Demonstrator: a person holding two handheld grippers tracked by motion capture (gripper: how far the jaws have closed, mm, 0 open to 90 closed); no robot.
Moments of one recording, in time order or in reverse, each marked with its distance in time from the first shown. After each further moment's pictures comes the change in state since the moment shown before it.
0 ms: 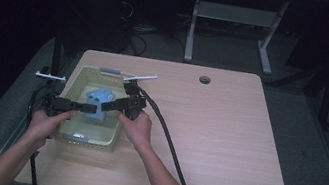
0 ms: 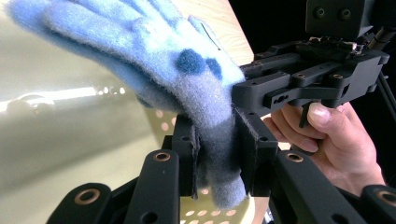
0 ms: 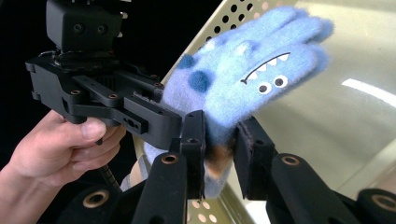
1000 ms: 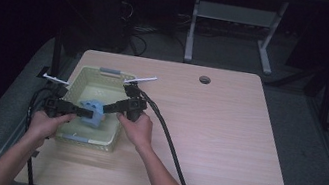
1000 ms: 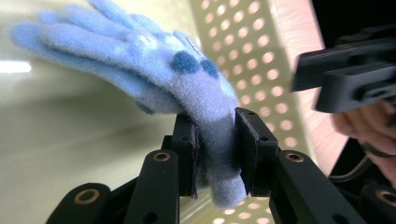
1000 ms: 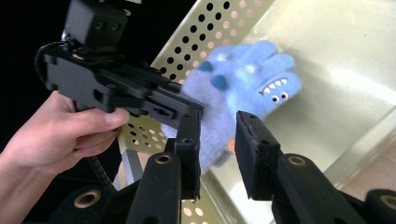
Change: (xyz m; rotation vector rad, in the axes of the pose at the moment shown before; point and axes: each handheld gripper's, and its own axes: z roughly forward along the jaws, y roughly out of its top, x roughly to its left) left arm 0.019 0.001 0.009 0.130 0.239 -0.067; right arm -0.007 -0.003 0.002 0.030 -0.036 0.004
